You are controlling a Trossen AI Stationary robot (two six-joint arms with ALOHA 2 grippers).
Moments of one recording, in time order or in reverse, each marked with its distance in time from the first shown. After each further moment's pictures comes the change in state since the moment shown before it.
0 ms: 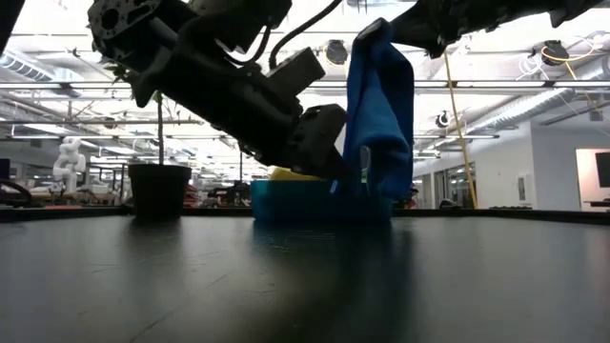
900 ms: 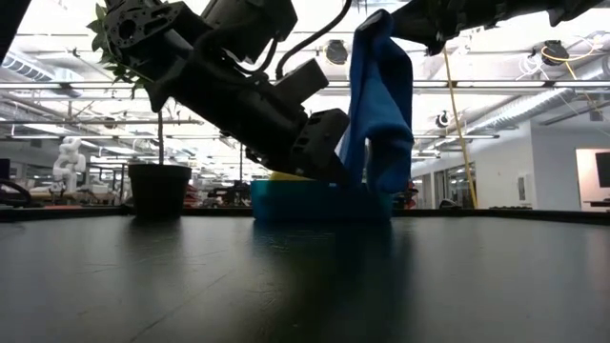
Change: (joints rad) left arm 0.057 0.000 -0.001 -0.005 0.090 -0.014; right arm 0.000 0.000 0.000 0.037 -0.005 -0.001
